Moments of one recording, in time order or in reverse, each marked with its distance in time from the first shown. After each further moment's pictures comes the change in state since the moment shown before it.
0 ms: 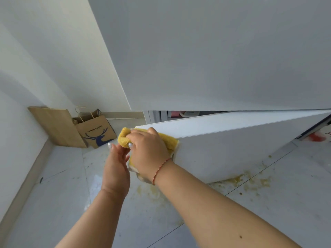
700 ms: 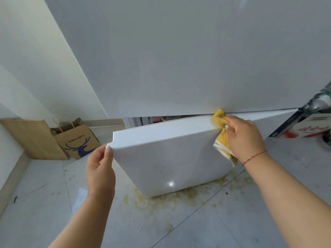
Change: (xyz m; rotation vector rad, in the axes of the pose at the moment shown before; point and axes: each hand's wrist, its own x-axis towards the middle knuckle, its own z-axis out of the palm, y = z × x) left_hand 0.002 -0.004 0.019 0.344 0.181 0.205; right_hand -0.073 0.170 -0.157 -0.261 0.303 0.441
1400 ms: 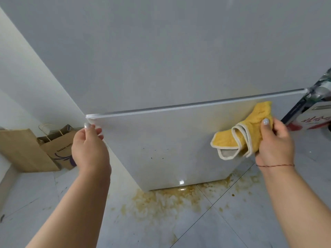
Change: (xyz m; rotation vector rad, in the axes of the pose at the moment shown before) left_hand 0.043 0.003 0.057 -0.052 0.235 -0.029; right_hand -0.017 0.084 0.043 1.031 0.498 0.520
